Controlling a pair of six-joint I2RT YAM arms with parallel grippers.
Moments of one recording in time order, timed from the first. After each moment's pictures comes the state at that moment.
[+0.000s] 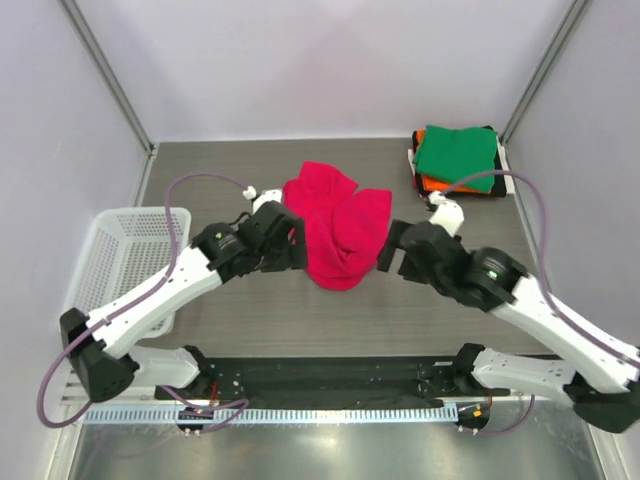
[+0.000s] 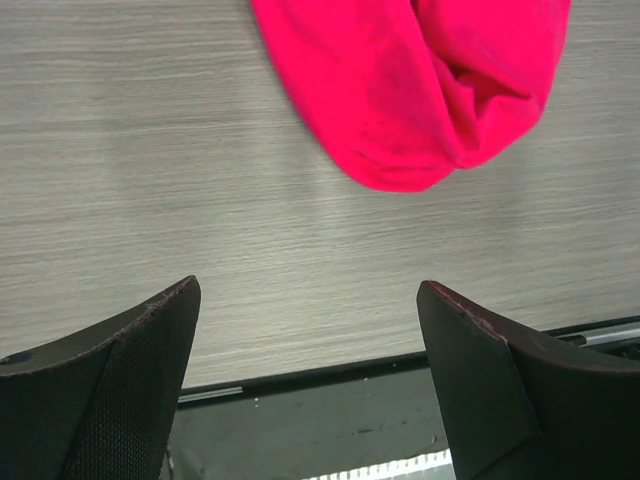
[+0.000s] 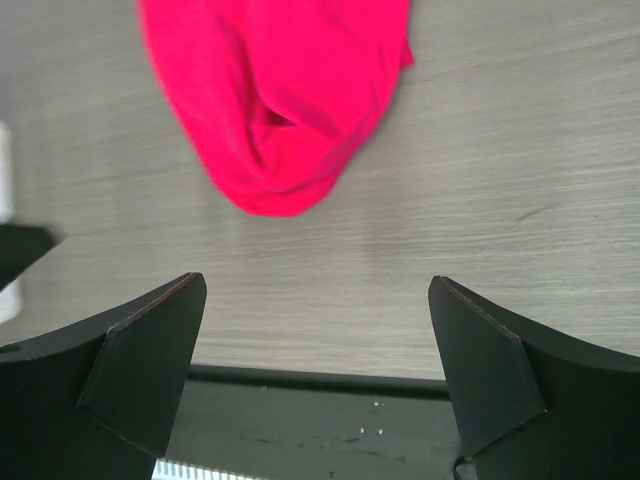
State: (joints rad) left arm -0.85 1.32 1.31 -0.98 -0.30 -0.76; right arm 0.97 0.91 1.19 -1.07 0.59 0.98
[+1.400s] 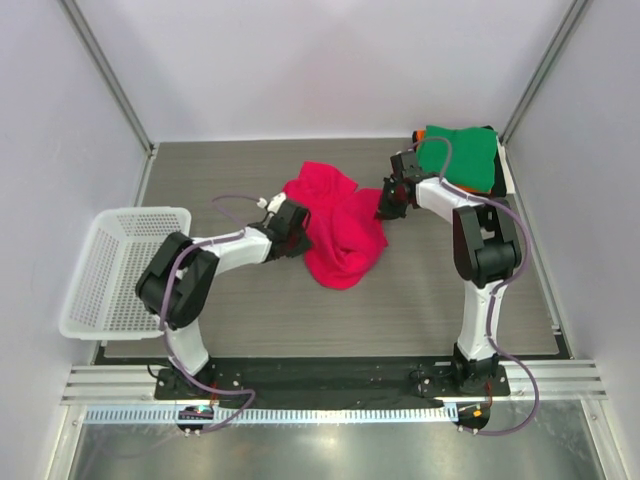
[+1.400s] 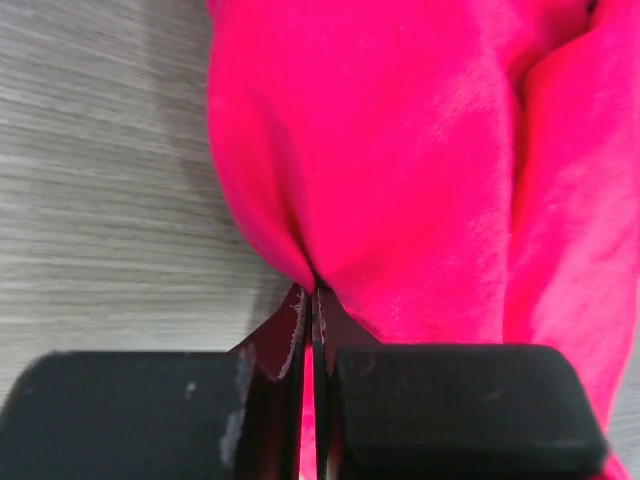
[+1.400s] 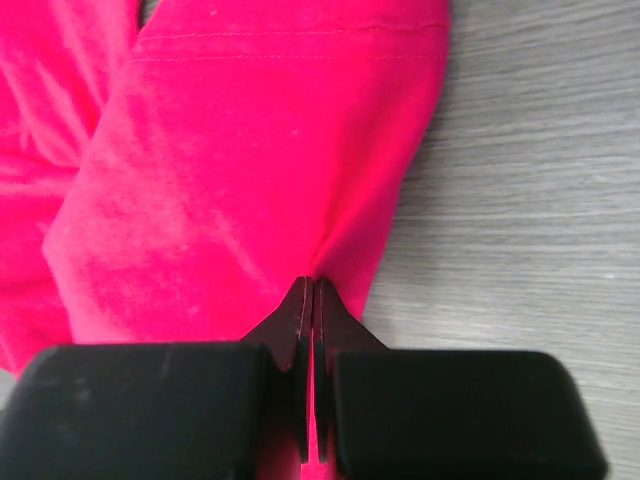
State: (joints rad) left arm -0.61 1.80 1.02 -0.10 -0.18 -0.95; right arm 0.26 2.05 1.46 -0.43 -0.12 0.52
